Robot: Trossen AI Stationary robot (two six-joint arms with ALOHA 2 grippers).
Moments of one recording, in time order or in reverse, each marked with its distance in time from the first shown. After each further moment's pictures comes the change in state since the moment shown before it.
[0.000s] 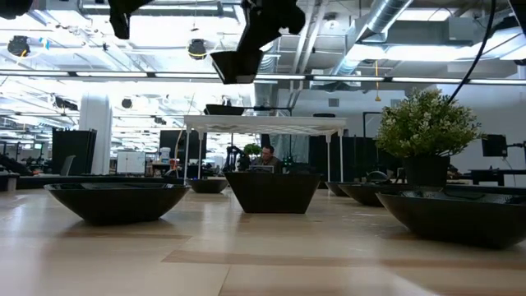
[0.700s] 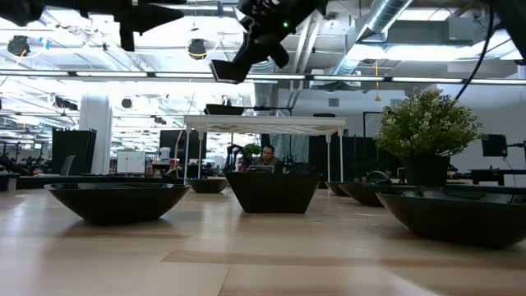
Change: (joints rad) left arm 0.190 0.000 0.000 -0.010 0.006 0.001; right arm -0.337 0.005 0.000 0.269 -0.345 -0.437
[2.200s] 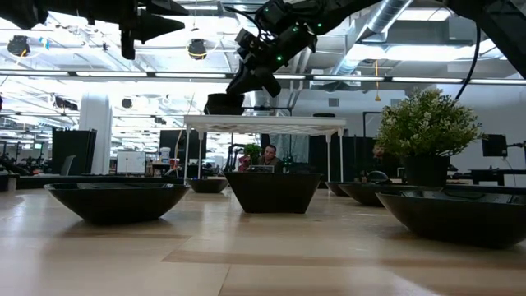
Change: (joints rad) left arm 0.083 0.000 0.001 -0.023 -0.004 -0.086; right arm -0.128 0.115 -0.001 0.133 -0.184 -0.059
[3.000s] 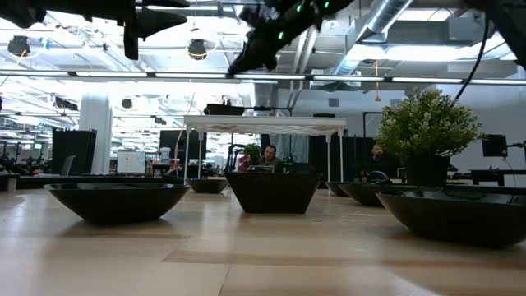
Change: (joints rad) left arm -0.040 0.000 0.000 -0.023 0.086 -0.098; right arm 0.047 -0.084 0.002 -0.018 0.100 0.230
